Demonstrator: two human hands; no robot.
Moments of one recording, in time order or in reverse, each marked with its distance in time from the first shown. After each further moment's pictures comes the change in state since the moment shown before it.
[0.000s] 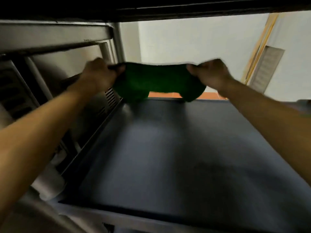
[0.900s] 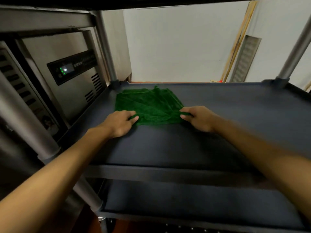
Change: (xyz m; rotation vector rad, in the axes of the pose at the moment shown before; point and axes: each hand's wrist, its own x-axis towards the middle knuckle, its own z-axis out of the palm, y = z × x) left_hand -0.154 -0.012 0.111 0.259 -0.478 0.204; right_hand -0.148 0.102 -0.006 -0.354 -0.545 -0.066
